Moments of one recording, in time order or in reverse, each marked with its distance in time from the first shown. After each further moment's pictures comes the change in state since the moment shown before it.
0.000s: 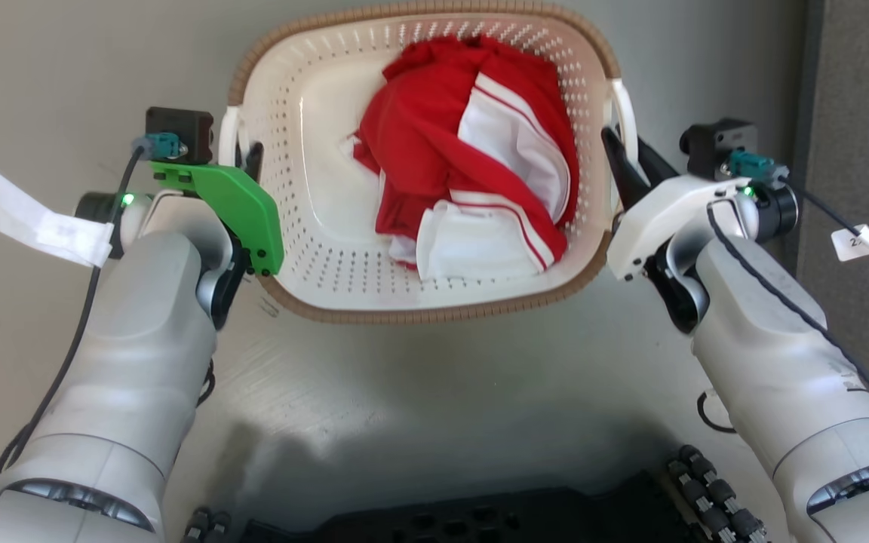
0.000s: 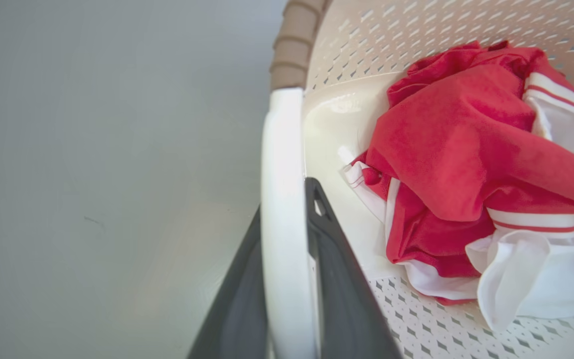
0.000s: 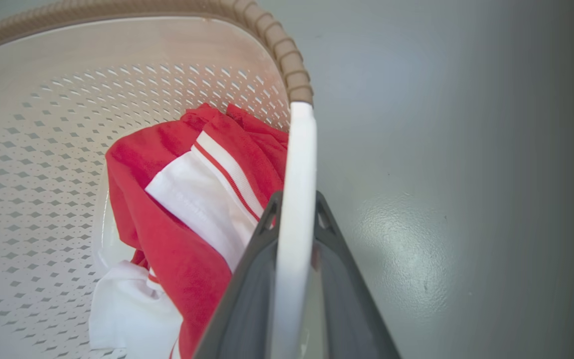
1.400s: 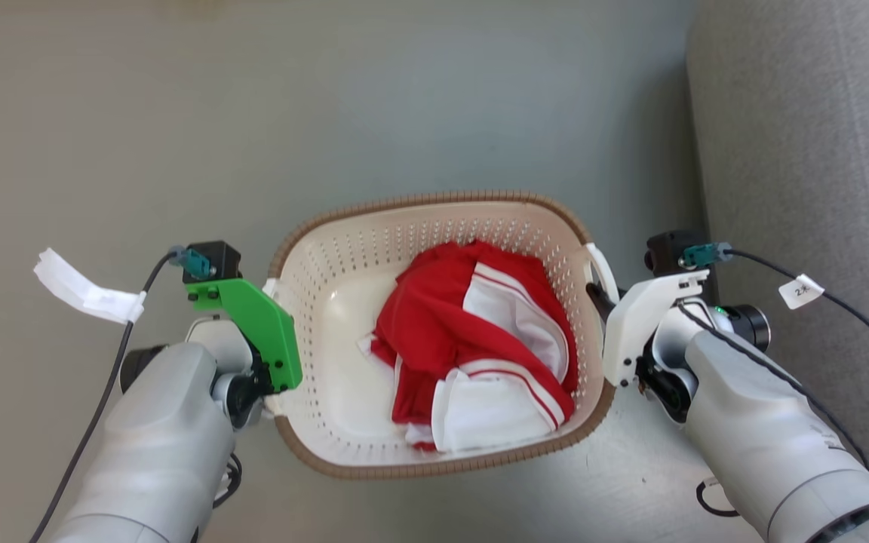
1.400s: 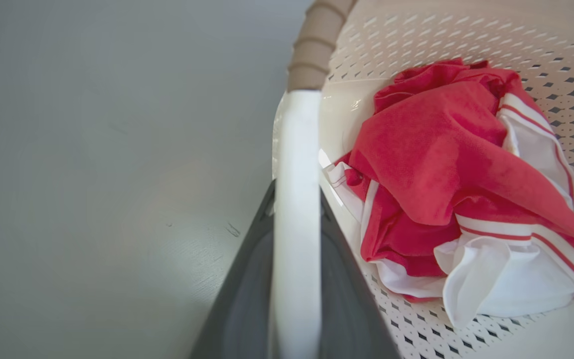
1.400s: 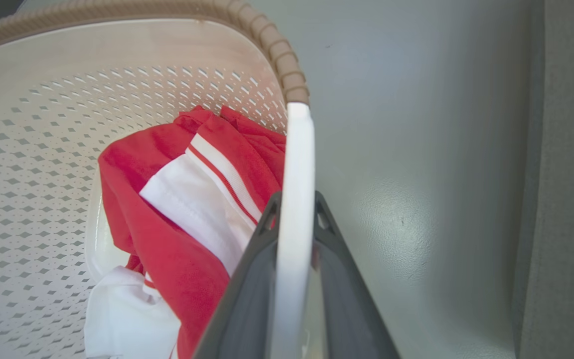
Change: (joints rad) left arm 0.185 -0.008 -0.087 0.039 -0.299 0.000 0.312; right arm 0.084 0.017 0.154 0.218 0.183 0.030 0.215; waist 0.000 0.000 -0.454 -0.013
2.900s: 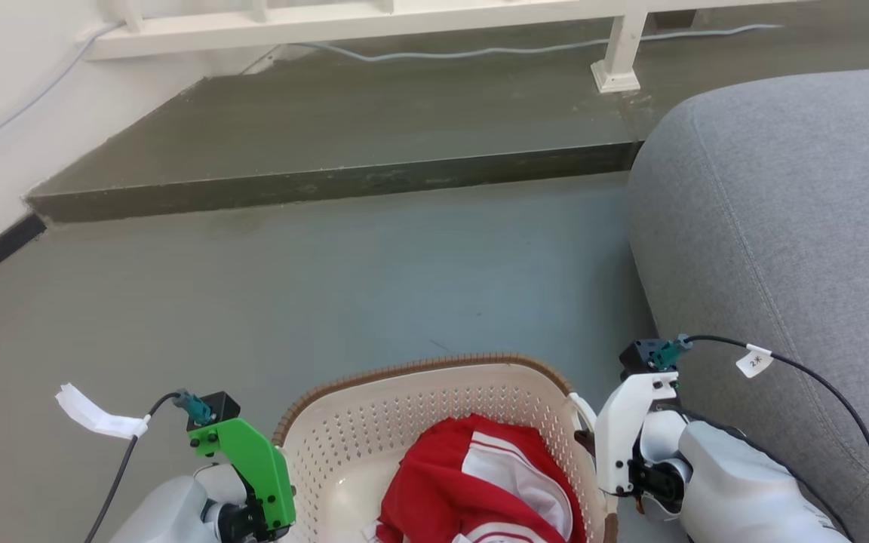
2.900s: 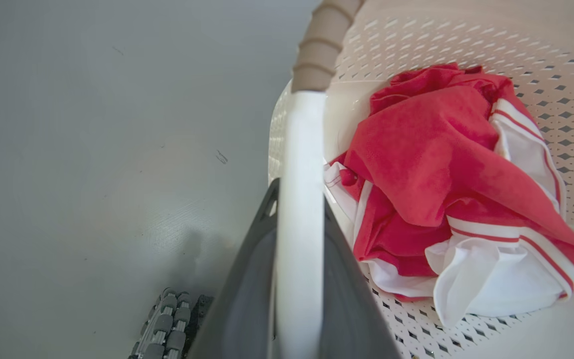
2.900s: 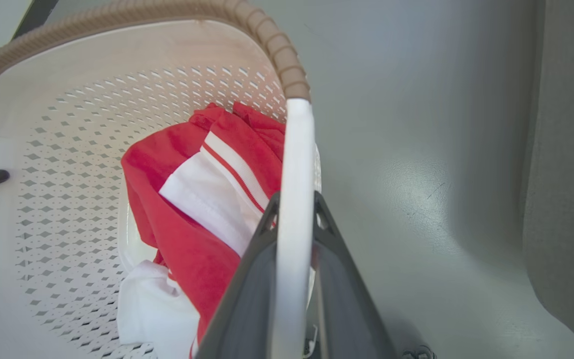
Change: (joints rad) left arm 0.248 0.033 -0.038 0.000 -0.171 0.002 0.169; right arm 0.170 0.002 0.153 -0.018 0.221 -0.001 0.297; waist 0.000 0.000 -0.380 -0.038
